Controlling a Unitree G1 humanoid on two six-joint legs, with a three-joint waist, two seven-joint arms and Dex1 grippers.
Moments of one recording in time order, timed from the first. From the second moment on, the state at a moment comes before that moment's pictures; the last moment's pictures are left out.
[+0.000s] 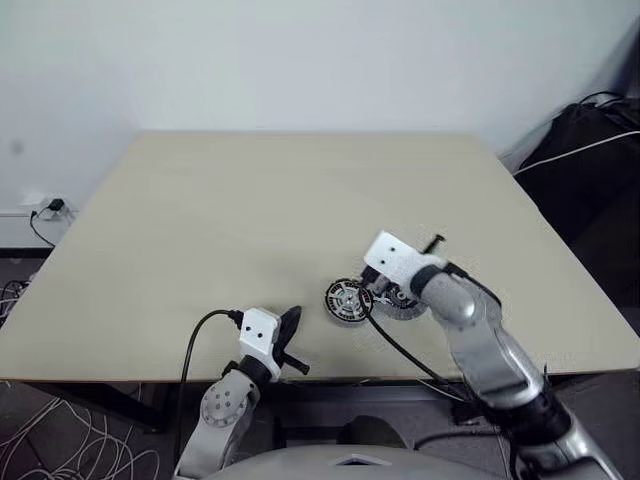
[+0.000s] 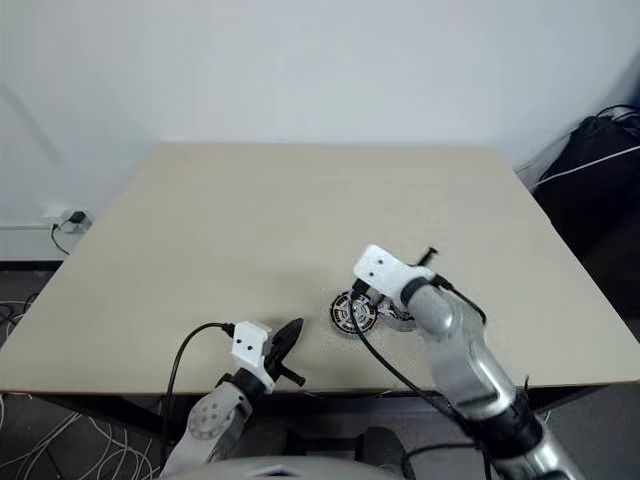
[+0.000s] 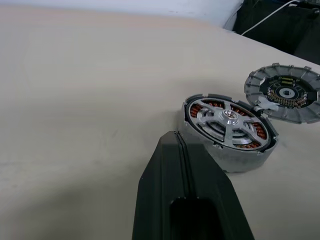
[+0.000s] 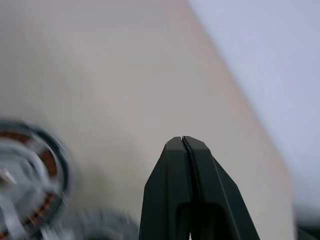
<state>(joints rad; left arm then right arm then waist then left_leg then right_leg) 0.33 0.08 -0.30 -0.09 -0.09 -0.08 -0.32 -0.08 -0.47 0.34 -0.50 -0.47 0.74 0.35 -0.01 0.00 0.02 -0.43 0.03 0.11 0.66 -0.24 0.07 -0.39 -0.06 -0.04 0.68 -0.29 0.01</state>
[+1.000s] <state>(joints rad) 0.32 0.11 -0.30 -0.12 -0.10 -0.04 -0.37 0.22 -0.15 -0.01 -0.33 -0.08 0.50 0.27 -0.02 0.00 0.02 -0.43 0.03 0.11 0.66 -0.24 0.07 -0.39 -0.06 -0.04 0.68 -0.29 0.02</state>
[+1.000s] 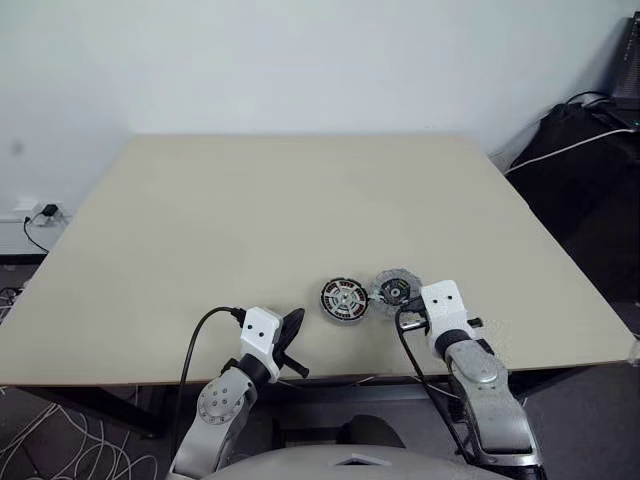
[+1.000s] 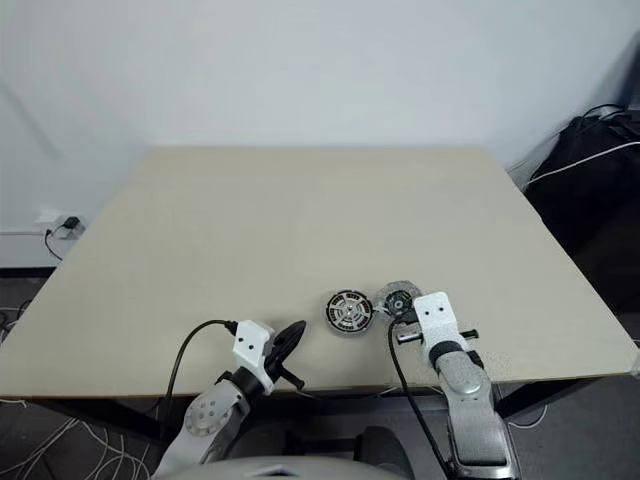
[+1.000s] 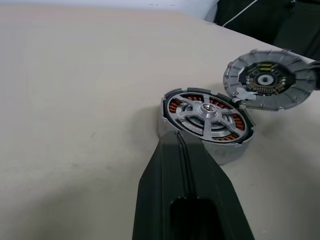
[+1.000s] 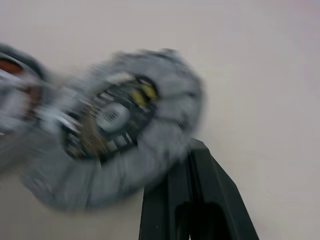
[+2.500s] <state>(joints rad) 0.30 0.11 -0.28 -0.07 -0.10 -0.08 -0.38 -0.01 -0.37 0.33 -0.17 0.02 0.36 0.55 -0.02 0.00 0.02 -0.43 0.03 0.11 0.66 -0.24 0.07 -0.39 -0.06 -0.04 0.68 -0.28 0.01</state>
